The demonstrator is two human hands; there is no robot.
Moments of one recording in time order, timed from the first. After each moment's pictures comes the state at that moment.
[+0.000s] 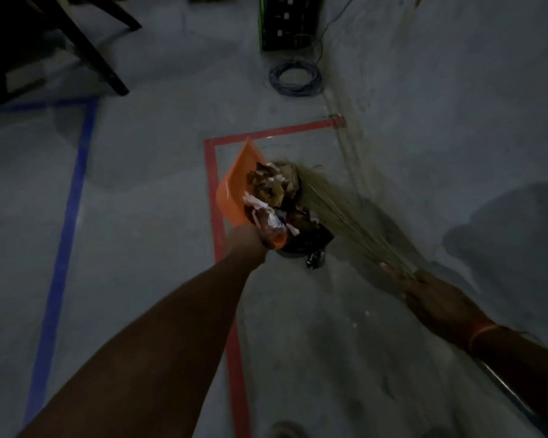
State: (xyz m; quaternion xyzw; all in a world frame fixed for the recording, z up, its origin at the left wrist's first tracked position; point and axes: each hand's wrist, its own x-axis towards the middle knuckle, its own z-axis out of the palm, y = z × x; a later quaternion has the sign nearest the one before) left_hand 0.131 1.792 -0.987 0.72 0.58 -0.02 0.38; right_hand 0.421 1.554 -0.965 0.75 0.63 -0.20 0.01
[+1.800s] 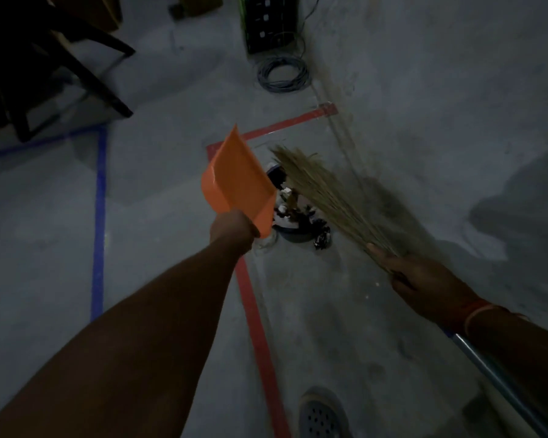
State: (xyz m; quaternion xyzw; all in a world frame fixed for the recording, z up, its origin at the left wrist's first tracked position) left_hand 0.099 1.772 -0.917 0.75 0.60 -0.08 0.28; right_hand 0.351 1.524 -0.897 0.75 0.61 -0.26 -0.07
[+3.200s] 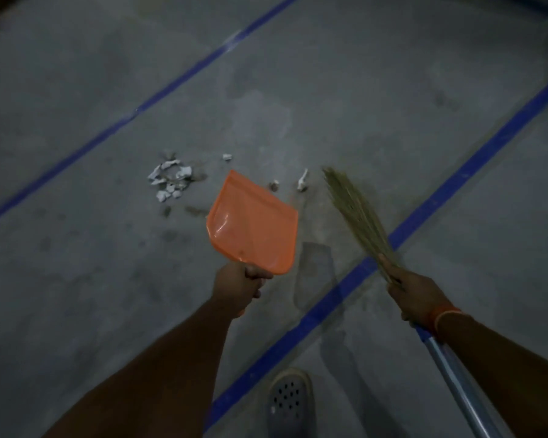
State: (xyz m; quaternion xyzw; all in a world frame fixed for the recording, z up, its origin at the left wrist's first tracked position) left_hand -0.767 1.385 -1.016 0.18 0.85 0.26 0.42; right_hand -0.487 1.582 -1.039 0.47 0.75 -0.43 0.16
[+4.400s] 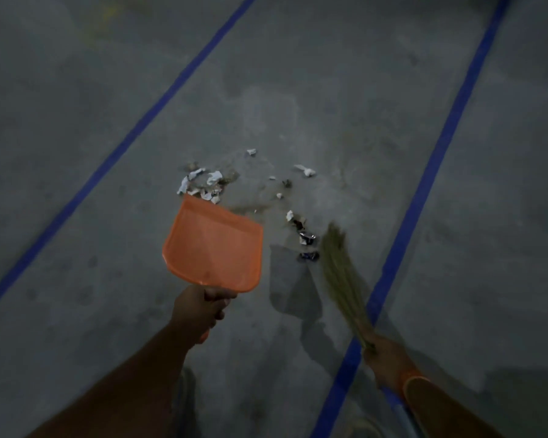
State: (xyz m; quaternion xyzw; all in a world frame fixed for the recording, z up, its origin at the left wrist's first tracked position) left_hand -1.091 1.116 -1.015 0.27 0.80 0.20 0.50; right_hand -0.708 1.157 -1.046 0.64 0.54 -0.53 0.16
